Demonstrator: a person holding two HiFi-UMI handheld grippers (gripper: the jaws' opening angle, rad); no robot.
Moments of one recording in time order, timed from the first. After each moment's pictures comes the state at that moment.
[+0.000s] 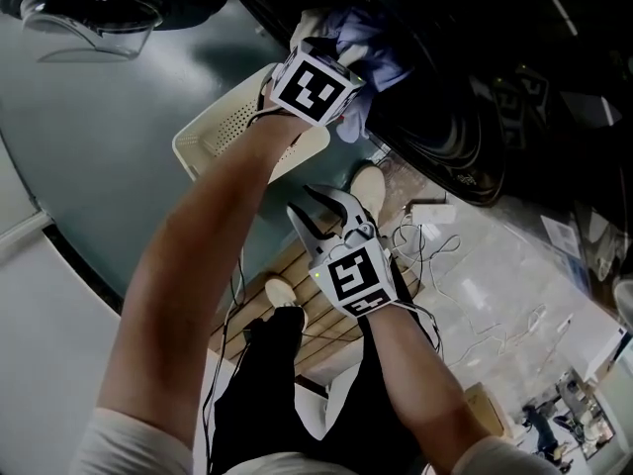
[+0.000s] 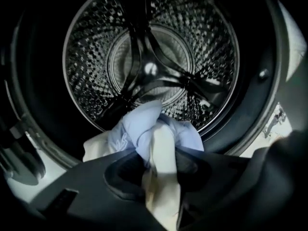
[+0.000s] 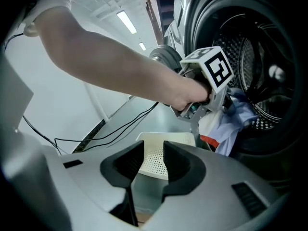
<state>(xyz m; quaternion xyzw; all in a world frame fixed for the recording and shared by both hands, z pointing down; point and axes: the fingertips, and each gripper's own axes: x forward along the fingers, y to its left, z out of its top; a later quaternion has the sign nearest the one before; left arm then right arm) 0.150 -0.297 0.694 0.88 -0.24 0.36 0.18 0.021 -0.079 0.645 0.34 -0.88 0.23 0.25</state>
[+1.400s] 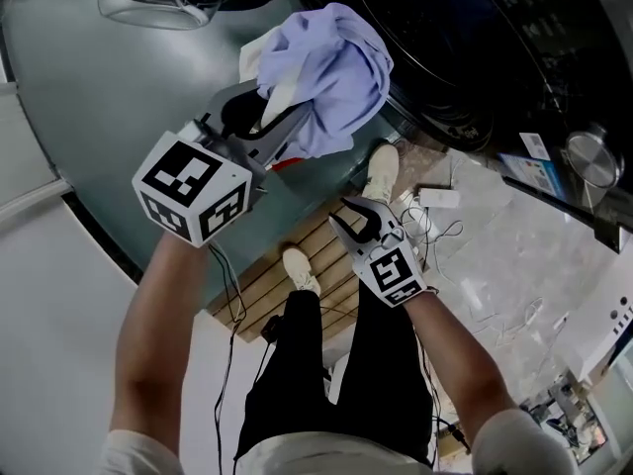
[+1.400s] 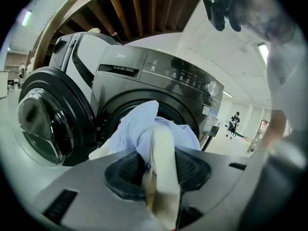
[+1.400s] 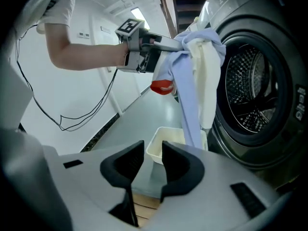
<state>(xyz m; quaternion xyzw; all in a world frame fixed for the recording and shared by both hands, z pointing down) -0.021 -0.167 0.444 0.92 -0.28 0.18 0.21 0.010 0.027 0.589 0.29 -0.89 0.21 0.27</state>
